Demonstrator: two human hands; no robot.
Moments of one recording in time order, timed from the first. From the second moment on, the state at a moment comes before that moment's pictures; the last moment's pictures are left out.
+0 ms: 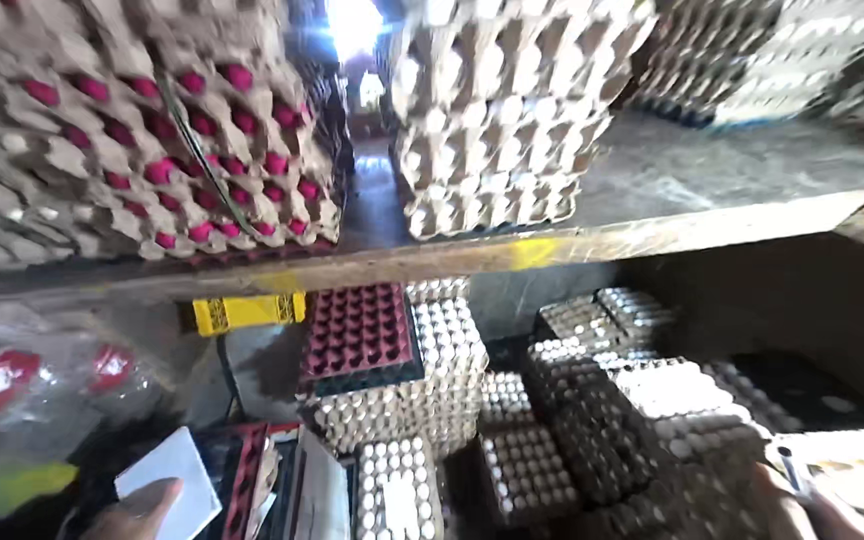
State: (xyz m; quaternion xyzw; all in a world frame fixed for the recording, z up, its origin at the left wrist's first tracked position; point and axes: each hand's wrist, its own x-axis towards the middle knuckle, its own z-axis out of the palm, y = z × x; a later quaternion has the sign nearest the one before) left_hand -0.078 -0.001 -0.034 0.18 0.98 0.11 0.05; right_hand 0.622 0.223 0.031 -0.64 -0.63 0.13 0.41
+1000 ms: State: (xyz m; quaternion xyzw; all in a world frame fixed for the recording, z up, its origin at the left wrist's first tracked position) left_hand 0.293 0.161 0.060 0.30 0.14 0.67 0.66; right_hand 0.449 0.239 0.135 -0.13 -0.77 0.43 0.45
